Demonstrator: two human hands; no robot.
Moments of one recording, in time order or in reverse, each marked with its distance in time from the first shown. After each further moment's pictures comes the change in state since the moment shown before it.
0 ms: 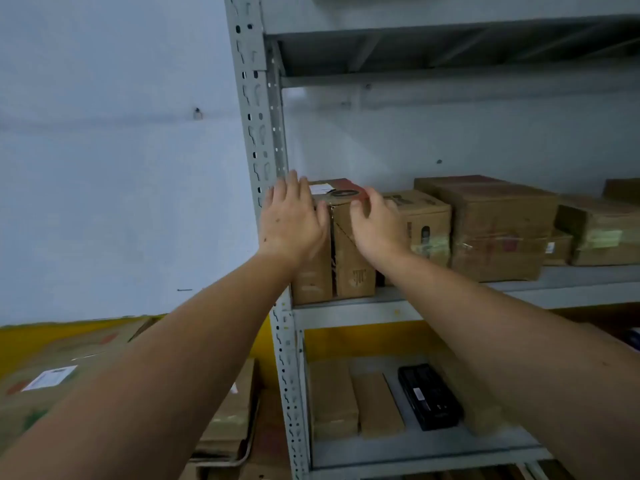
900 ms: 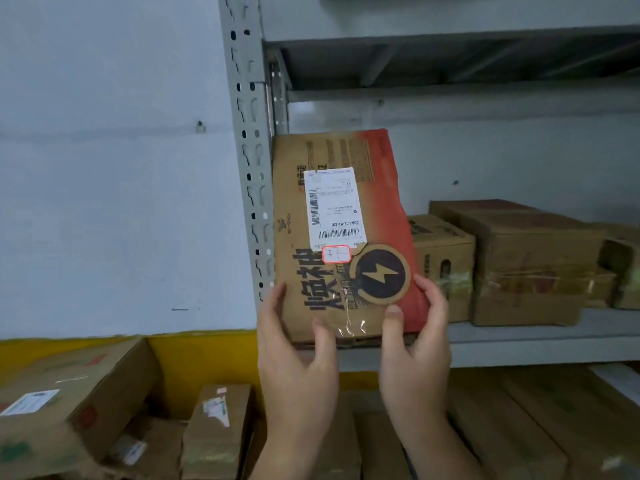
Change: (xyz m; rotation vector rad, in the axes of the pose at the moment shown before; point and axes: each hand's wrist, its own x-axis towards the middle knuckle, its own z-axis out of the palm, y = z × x) left_hand -0.120 0.046 0.018 -1.158 0.284 -0.594; right_hand -0.095 0.052 0.015 0.506 0.281 -0.022
